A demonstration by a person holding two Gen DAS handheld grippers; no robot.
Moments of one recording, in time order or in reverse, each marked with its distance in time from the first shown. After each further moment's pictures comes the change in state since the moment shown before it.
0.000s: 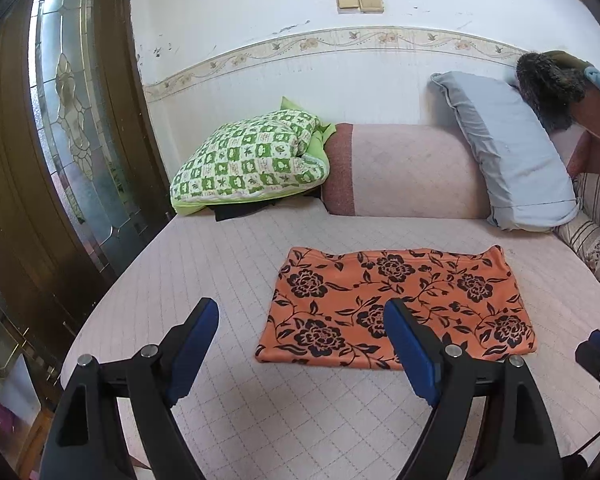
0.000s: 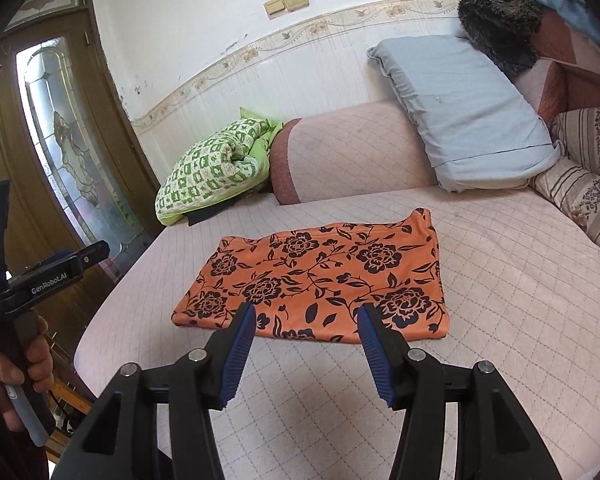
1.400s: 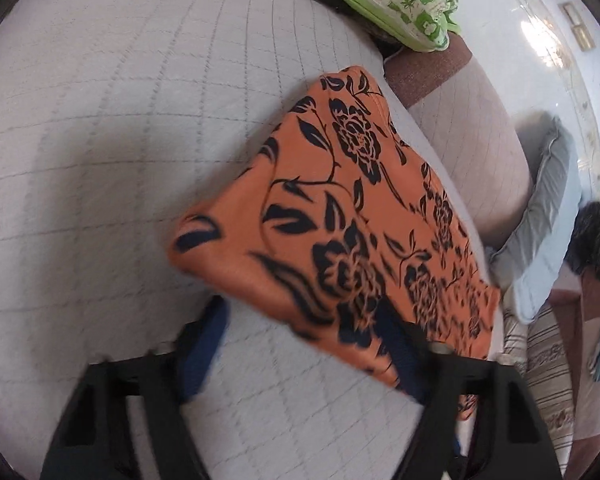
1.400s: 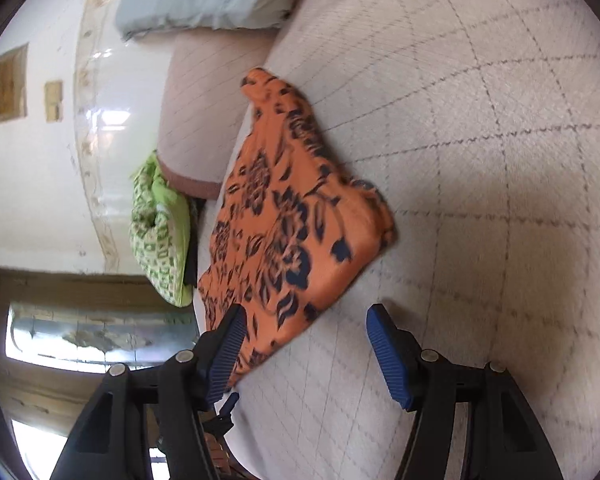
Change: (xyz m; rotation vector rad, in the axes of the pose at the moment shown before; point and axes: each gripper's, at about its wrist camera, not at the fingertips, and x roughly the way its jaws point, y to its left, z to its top) left arm 0.270 0.071 -0.101 -0.741 0.569 -0.406; right arm 0.167 -0.200 -0.068 0.954 0.262 0.249
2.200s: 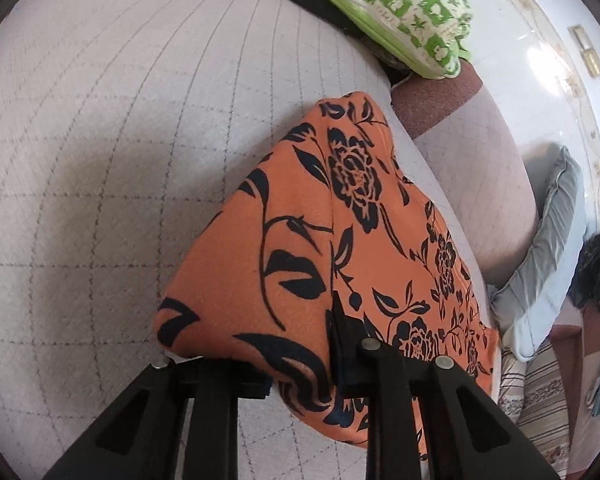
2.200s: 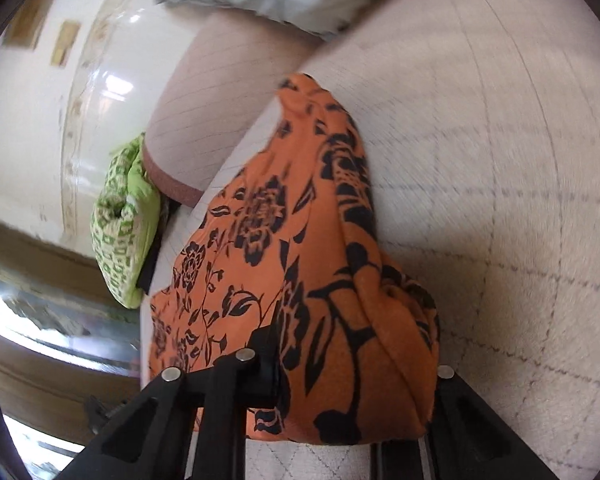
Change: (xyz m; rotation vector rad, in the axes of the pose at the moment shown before) left arm 0.020 -0.018 0.024 -0.032 -0.092 0.027; right arm 0.068 0.059 0.040 -0.263 -0.132 -0.161
